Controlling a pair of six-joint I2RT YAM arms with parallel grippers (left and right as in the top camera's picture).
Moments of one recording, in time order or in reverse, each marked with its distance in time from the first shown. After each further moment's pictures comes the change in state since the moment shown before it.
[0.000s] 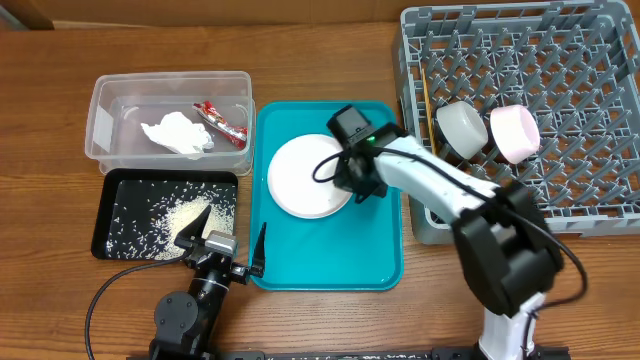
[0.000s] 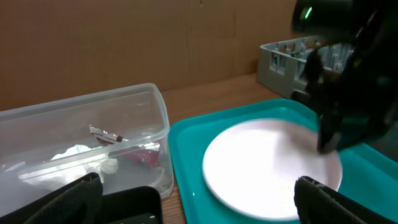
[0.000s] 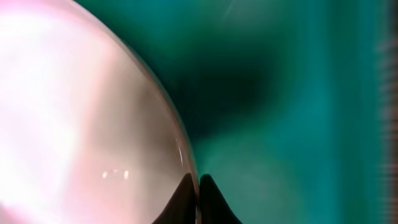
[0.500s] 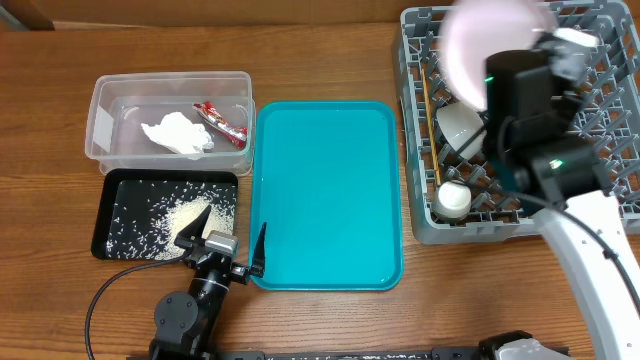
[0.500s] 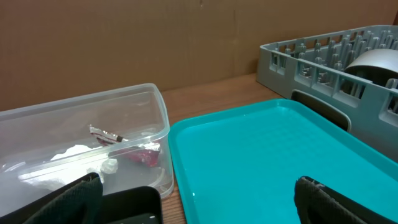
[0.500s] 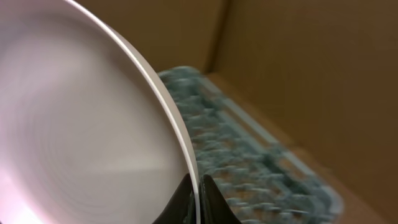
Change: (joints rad) left arm 0.000 0.000 0.000 0.000 0.000 0.000; right arm -0.332 -0.599 0.014 0.077 0.879 -0.464
